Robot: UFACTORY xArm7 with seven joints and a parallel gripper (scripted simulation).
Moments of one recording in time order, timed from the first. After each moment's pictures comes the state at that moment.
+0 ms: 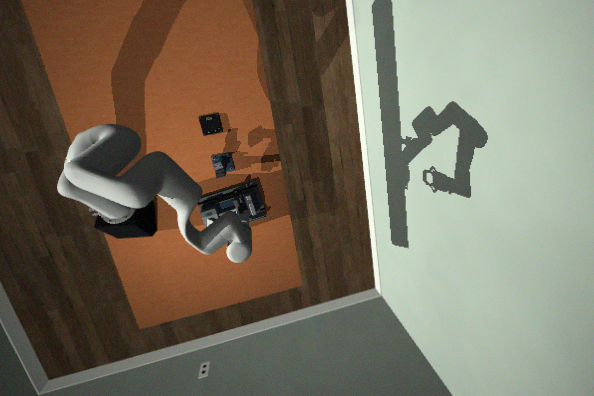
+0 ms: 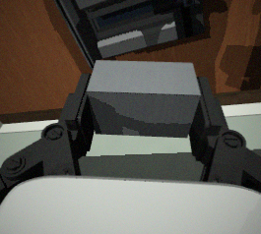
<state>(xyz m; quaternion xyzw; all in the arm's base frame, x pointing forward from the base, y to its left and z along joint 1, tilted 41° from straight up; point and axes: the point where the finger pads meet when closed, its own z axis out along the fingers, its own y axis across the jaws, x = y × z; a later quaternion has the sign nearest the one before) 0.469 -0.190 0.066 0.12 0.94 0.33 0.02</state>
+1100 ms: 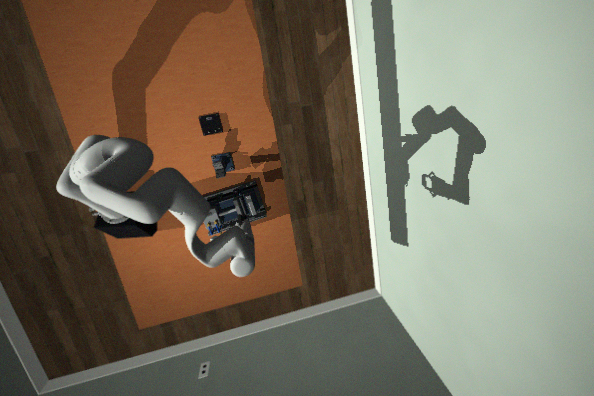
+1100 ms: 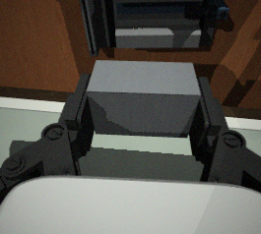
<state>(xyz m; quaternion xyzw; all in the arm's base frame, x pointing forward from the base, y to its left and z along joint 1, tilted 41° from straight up) 0.473 -0.218 0.034 -0.02 0.94 0.34 0.08</state>
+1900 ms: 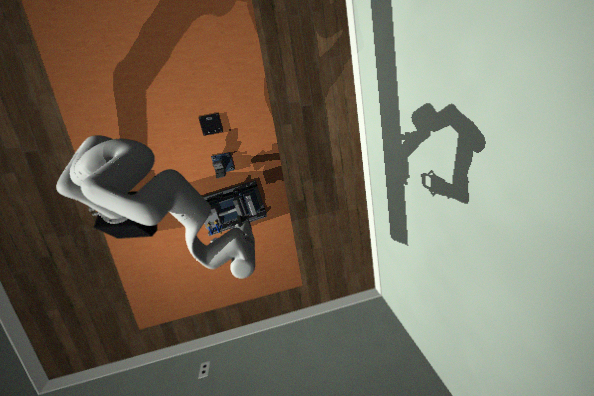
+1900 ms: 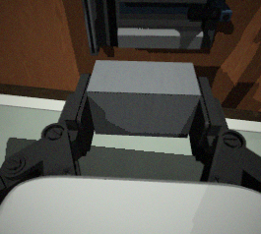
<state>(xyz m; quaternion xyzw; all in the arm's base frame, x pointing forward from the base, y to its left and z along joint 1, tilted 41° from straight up) 0.473 -0.221 0.030 -0.03 0.93 0.34 0.09</state>
